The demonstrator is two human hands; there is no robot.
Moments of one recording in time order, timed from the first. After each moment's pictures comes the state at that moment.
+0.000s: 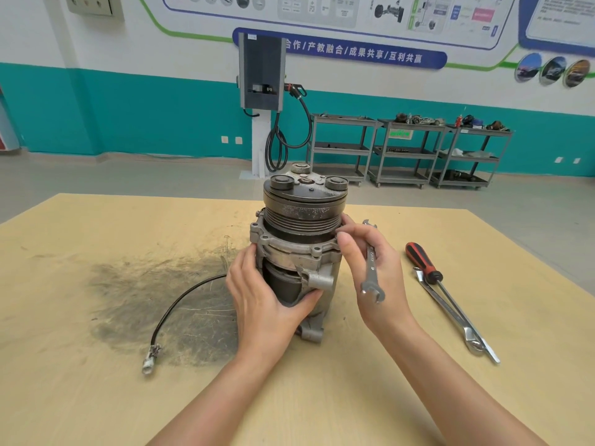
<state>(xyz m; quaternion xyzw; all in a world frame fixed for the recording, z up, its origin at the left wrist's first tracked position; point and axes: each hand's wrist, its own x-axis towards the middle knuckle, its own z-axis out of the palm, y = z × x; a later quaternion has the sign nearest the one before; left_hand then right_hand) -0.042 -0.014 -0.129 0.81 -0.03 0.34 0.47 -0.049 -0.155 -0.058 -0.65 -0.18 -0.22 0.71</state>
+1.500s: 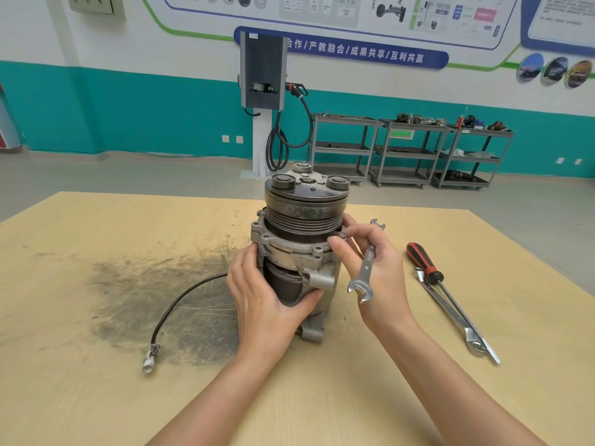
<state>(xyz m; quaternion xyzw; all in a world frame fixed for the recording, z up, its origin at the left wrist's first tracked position) -0.040 -0.014 -0.130 0.81 -0.03 0.35 0.47 -0.047 -0.155 -0.056 -0.64 -0.16 -0.21 0.72</state>
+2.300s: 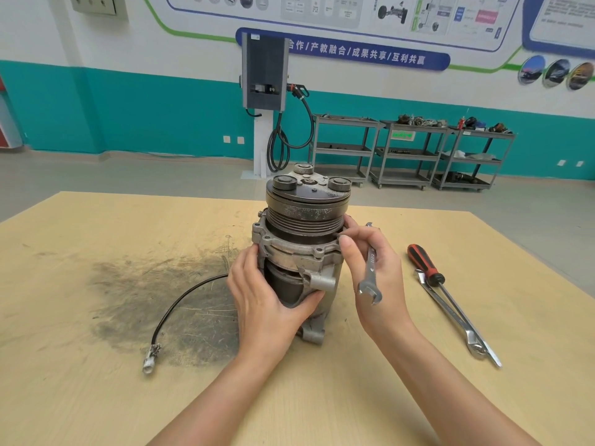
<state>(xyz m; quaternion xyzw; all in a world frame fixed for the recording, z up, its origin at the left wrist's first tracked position) -0.039 -0.014 -0.131 0.81 -0.03 0.35 0.47 -0.050 -0.151 -0.059 -0.64 -0.16 -0.22 0.72</state>
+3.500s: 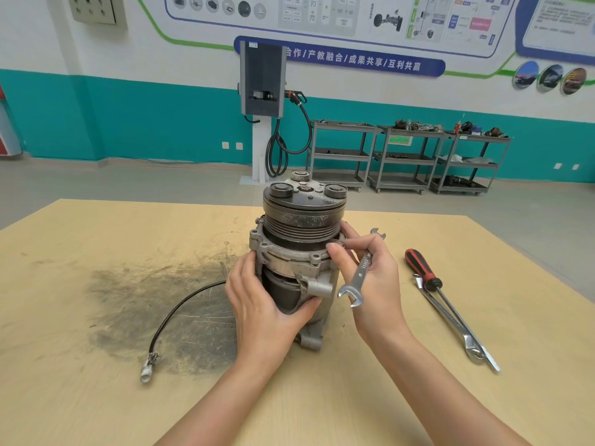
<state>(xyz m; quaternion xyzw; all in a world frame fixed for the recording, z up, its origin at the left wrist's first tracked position) -0.040 -0.014 -0.130 0.82 -0.03 0.35 0.46 -0.052 -0.149 -0.055 -0.64 -0.14 -0.22 0.72</state>
